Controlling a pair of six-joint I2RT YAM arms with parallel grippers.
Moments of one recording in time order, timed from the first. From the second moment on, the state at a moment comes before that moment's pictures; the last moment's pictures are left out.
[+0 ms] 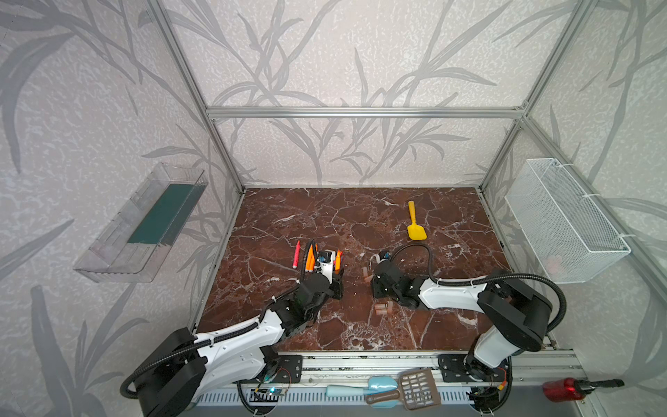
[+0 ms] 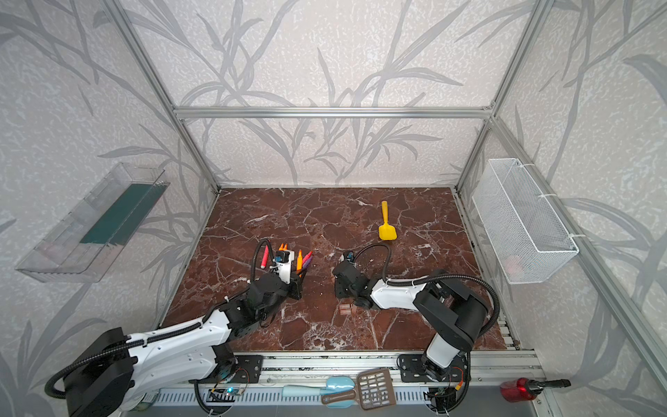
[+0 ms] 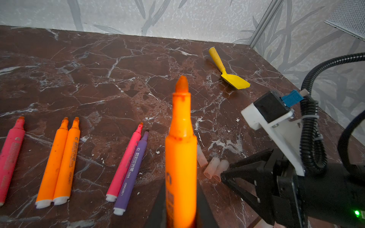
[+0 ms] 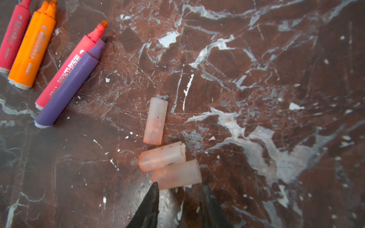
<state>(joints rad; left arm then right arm) -0.84 1.04 0.34 0.29 -0.32 -0.42 0.90 1.64 0.71 0.04 0.18 0.71</state>
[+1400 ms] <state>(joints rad) -0.84 1.04 0.34 0.29 -0.32 -0.42 0.90 1.68 0.78 -0.08 0.30 0.69</state>
